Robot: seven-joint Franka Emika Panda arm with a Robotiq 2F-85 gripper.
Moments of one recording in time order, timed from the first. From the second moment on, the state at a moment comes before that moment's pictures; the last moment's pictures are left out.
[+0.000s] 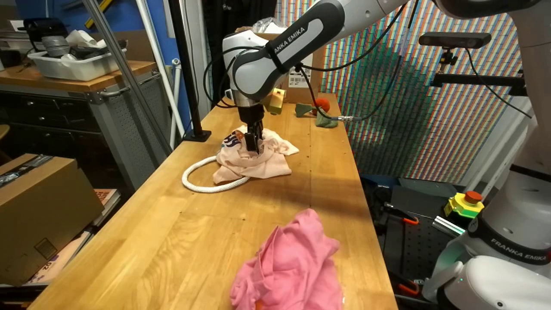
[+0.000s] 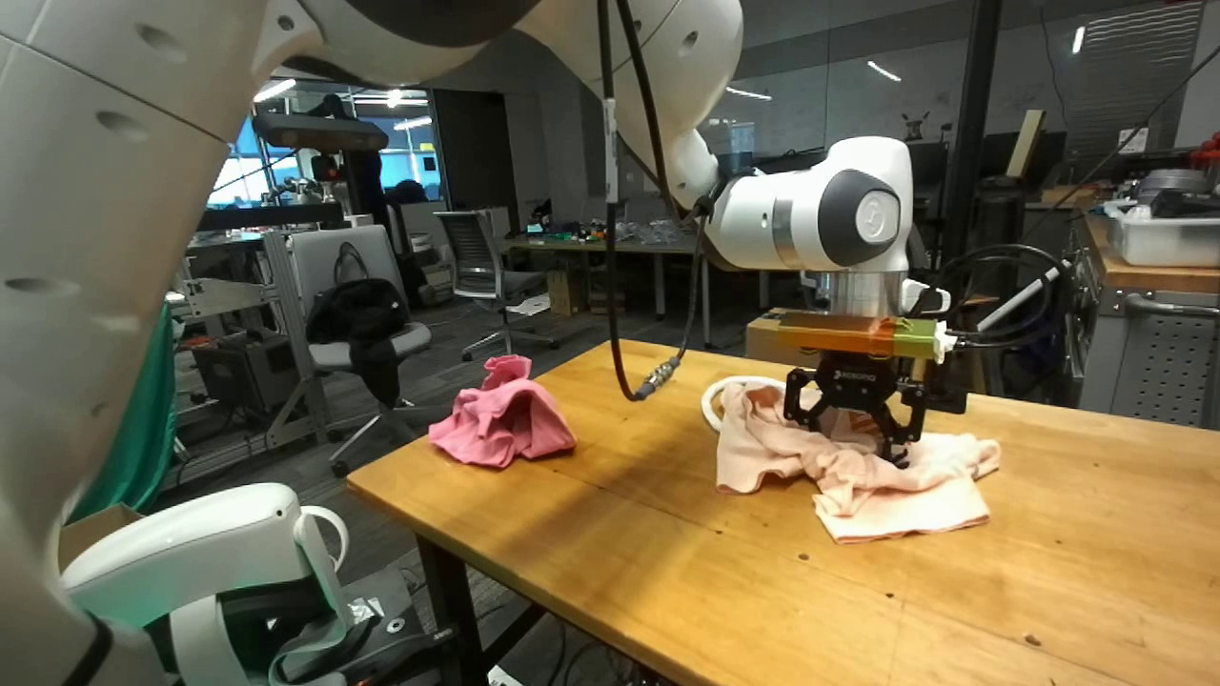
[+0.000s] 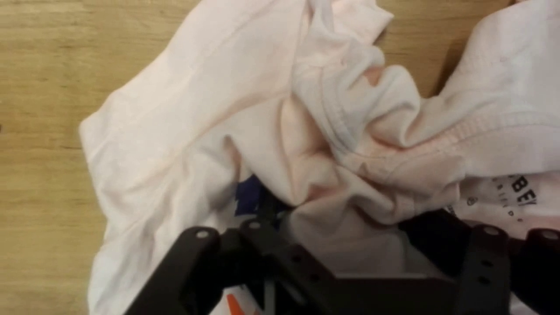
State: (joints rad) arm -0.02 0.57 0.03 -1.65 -0.15 2.11 -0.32
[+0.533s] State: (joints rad) arm -0.01 0.53 0.03 -1.65 -0.19 2.14 -0.32
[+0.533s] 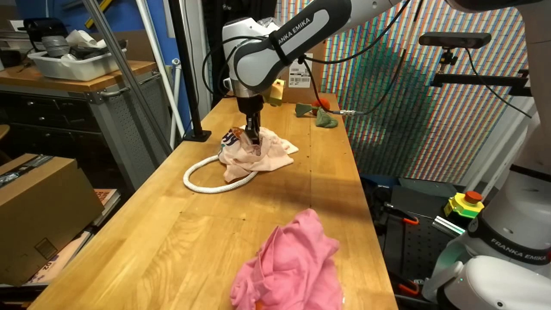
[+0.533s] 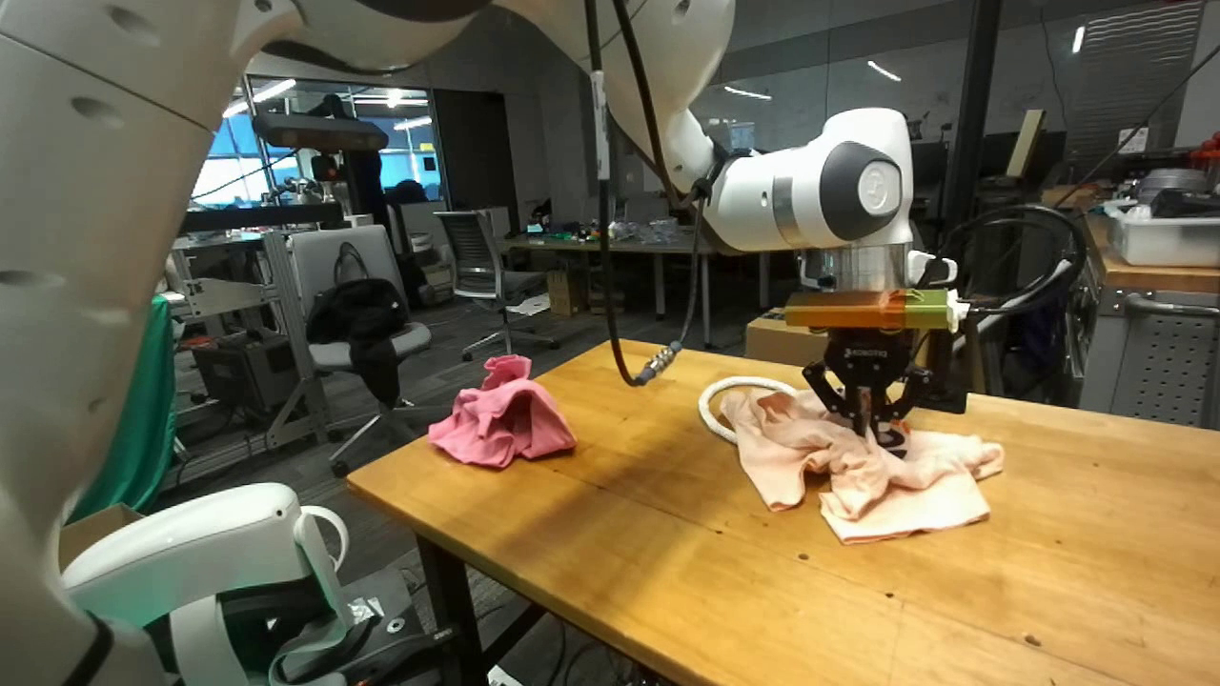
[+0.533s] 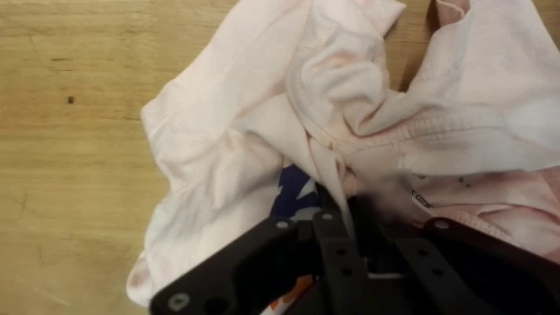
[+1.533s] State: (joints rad) arm -0.01 0.31 -0.06 -1.75 -0.42 2.40 -0.12
